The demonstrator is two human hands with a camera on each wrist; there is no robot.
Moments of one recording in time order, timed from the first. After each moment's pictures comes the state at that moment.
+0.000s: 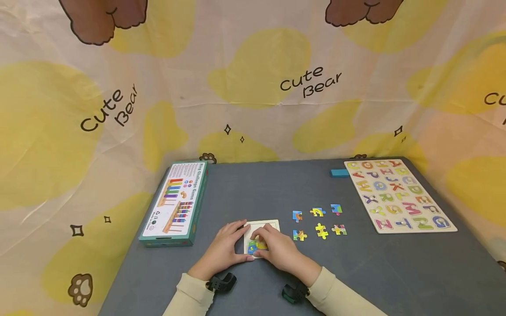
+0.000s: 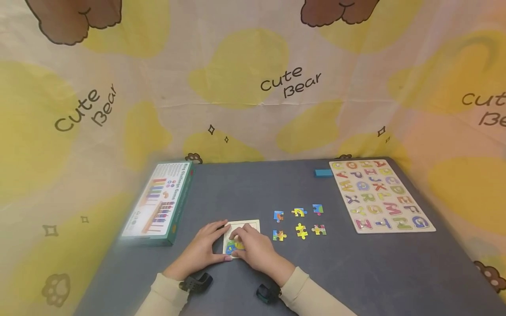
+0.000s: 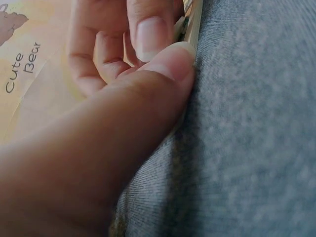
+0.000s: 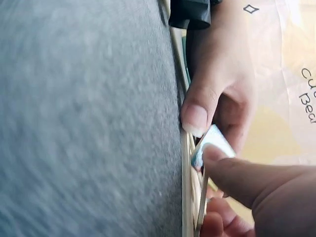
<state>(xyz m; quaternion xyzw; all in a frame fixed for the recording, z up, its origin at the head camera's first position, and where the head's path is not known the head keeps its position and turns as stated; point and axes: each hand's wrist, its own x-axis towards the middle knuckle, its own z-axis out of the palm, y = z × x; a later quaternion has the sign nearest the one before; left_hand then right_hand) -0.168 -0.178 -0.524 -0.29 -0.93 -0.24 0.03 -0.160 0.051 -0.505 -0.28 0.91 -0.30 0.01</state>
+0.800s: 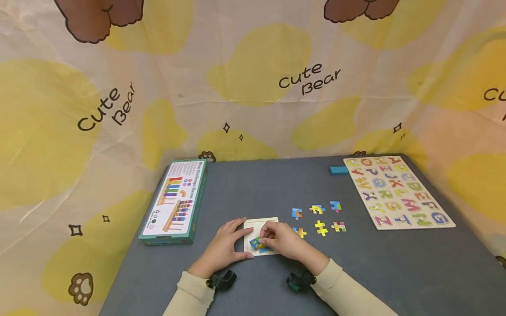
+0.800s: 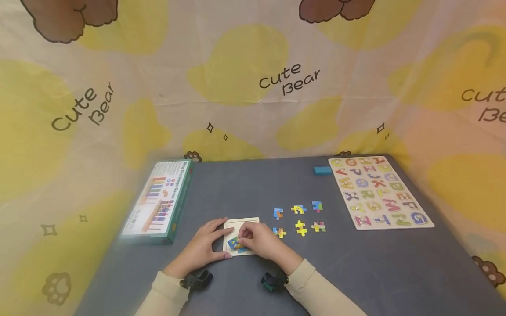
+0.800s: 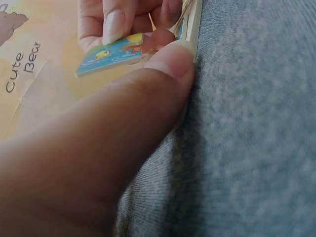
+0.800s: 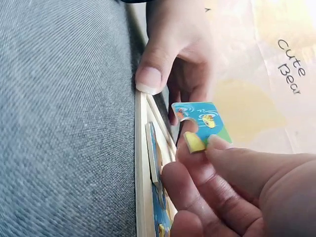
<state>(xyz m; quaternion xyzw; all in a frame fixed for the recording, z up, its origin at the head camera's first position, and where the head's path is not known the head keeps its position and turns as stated) -0.168 -0.178 -0.520 -0.29 -0.93 -0.24 0.02 -0.179 0.069 -0.501 -0.26 0.84 -0.47 0.09</state>
